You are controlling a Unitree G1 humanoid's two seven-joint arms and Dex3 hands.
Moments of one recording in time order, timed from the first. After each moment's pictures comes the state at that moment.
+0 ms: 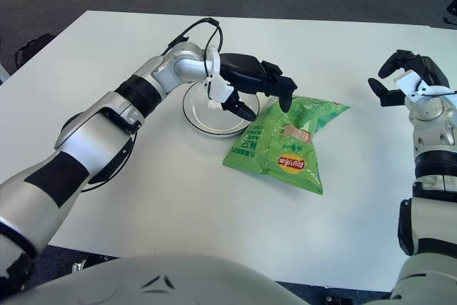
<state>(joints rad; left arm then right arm) -1.18 0.04 -0.53 0.91 0.34 -0.96 -0.67 -0.56 -0.89 -0.06 0.85 -0.29 -0.18 -0.03</state>
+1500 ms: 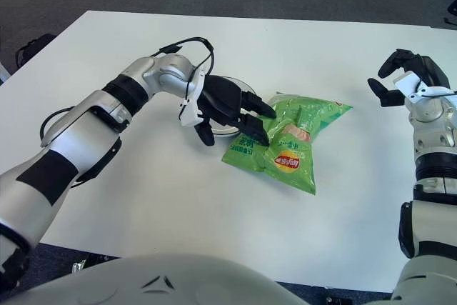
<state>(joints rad) -1.20 0.10 -0.67 0.98 0.63 -1.27 -0.60 -0.54 -0.89 -0.06 0.81 -0.30 -0.18 -0.03</state>
